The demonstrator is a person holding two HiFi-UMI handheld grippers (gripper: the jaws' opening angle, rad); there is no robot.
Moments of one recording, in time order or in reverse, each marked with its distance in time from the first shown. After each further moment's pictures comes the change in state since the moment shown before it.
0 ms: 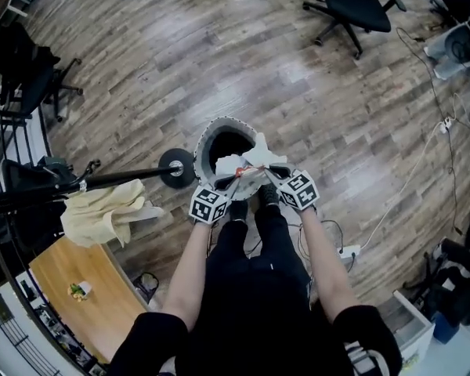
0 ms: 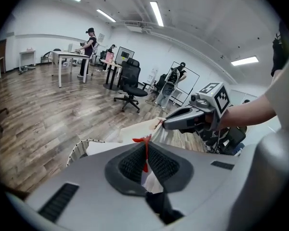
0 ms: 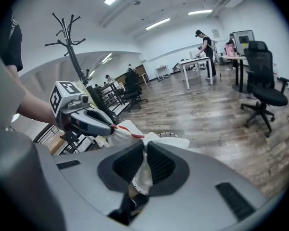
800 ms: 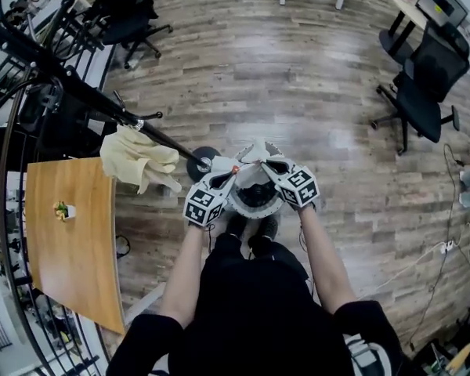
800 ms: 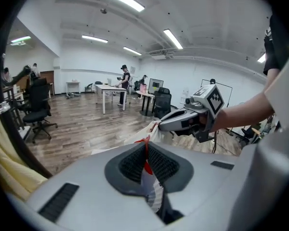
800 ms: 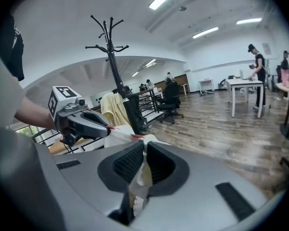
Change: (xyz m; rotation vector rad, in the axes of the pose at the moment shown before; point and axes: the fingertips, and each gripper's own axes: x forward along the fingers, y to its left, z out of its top) left arm -0.160 0.020 0.087 -0.048 -0.315 0.455; right arm 0.026 0.095 0.176 -0.382 -0.084 0.371
